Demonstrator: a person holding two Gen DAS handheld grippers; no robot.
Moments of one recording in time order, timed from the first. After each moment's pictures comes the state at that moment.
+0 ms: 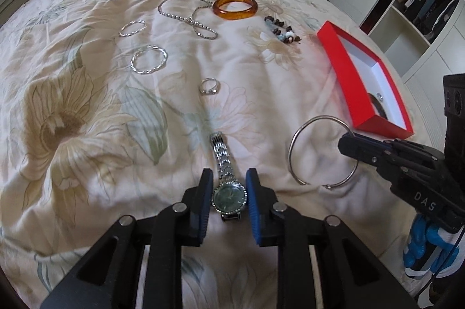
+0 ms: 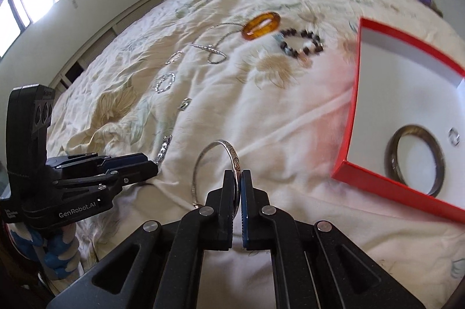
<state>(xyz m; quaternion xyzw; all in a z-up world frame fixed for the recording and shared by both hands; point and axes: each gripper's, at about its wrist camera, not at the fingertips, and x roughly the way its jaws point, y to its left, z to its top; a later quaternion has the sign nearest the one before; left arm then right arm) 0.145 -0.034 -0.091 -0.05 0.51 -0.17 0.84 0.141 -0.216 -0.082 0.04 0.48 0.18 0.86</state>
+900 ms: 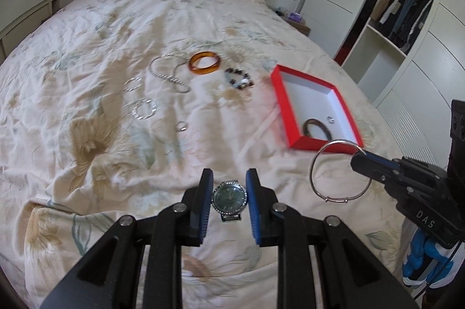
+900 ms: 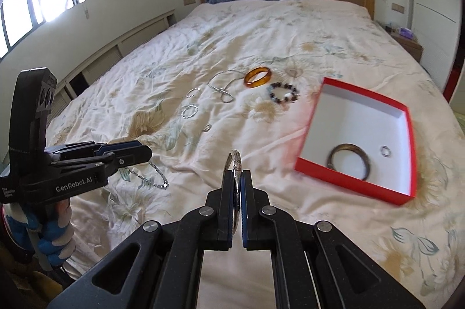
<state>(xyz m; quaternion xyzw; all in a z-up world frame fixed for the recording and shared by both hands) 0.078 -0.054 0.011 -0.05 0.43 -0.19 0.88 0.043 -0.238 0.023 0.01 0.41 0.15 0.90</state>
